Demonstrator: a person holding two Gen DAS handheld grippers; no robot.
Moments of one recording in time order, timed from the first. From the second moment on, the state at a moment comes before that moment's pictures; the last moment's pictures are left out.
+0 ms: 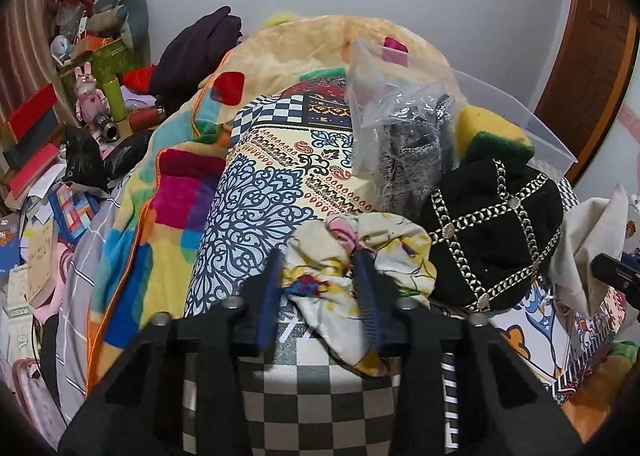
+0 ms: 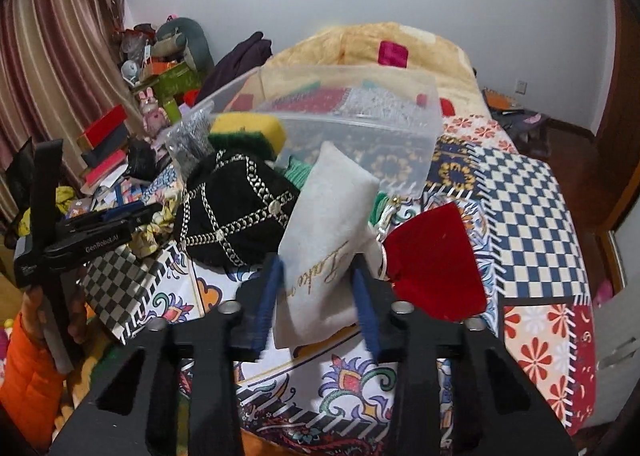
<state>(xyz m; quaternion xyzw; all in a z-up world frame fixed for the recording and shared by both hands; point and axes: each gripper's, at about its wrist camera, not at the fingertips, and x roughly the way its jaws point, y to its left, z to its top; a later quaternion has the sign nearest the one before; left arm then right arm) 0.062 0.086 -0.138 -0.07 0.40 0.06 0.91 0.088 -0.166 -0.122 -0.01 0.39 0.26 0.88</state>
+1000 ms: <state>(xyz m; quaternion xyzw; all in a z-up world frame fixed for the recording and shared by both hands) 0.062 0.060 -0.012 -0.08 0.23 0.00 0.97 0.103 -0.183 -0.021 0.03 0.24 0.23 0.94</state>
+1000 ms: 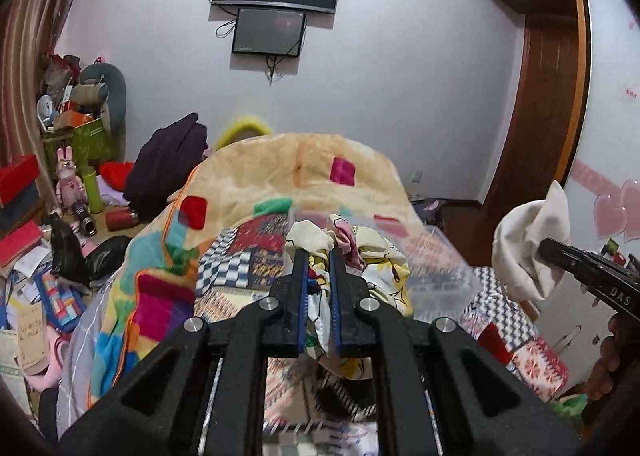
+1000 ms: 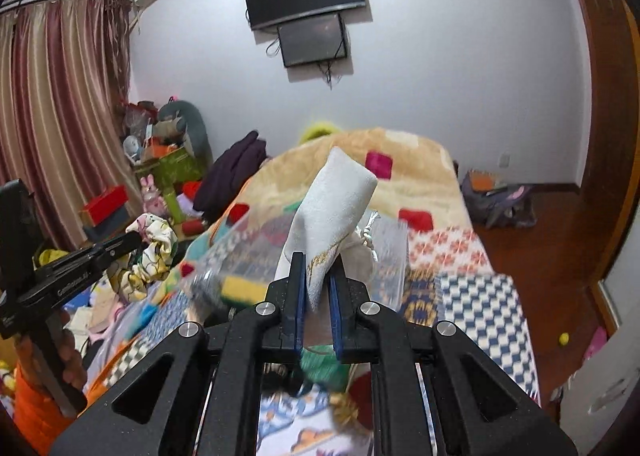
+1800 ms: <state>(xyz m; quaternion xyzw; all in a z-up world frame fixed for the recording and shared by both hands) 0.191 0.035 -0.043 -0.04 0.32 -0.02 0.95 0.189 -0.151 -0.056 0.02 0.31 0.22 0.92</state>
